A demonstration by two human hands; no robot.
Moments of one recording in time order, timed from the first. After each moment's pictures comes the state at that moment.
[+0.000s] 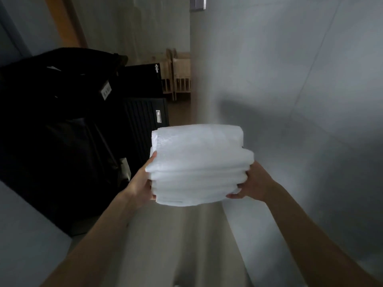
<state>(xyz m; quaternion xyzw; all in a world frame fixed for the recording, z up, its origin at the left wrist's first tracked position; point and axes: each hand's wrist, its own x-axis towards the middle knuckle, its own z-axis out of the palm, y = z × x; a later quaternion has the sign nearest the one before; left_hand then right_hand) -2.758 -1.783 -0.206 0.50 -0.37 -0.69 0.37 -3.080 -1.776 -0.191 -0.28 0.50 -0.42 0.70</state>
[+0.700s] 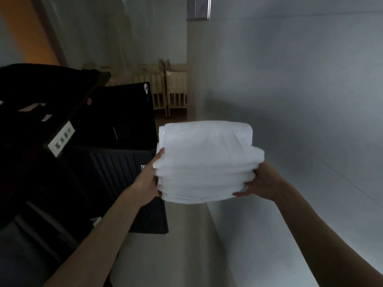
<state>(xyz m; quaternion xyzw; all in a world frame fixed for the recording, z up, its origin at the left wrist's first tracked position) -2.766 -2.249 -0.176 0.48 -0.38 -0.68 0.40 -3.100 -2.244 -0.179 -0.30 0.46 -0.45 0.70</state>
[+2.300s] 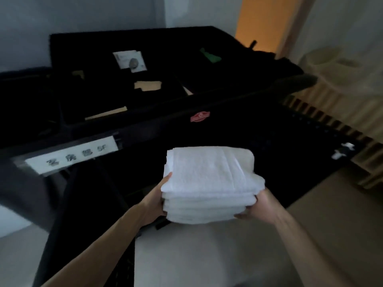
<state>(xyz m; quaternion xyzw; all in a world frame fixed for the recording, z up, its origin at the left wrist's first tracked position) -2.562 -2.732 -0.320 0.59 0.05 -0.45 0.67 -2.677 -3.032 -0.287 -0.62 0.29 0.08 0.73</state>
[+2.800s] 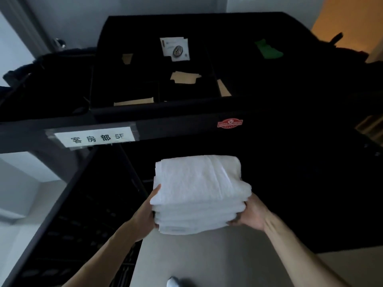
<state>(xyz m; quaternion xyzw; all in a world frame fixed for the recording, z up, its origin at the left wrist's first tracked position) -2.589 -2.730 -0.338 0.59 0.20 -0.31 0.72 -2.569 -3.038 -0.324 -0.55 0.26 0.31 0.73</state>
